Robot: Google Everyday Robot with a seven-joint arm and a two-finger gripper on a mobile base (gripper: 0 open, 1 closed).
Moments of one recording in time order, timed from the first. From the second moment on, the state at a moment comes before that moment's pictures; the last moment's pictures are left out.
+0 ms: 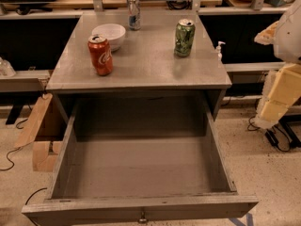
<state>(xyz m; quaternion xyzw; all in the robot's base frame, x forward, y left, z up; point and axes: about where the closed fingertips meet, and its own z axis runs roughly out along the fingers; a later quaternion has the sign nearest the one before) 0.438 -0.215 0.984 -0.60 0.78 -0.04 0.17</state>
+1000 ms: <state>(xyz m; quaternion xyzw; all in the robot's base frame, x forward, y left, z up) 0.491 -0.225 0.960 -0.58 0.77 -0.01 0.27</state>
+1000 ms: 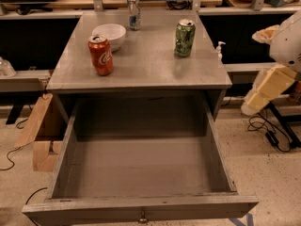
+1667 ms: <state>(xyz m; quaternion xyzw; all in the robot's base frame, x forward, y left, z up) 0.619 -0.215 0.950 -0.51 0.73 0.03 0.44</state>
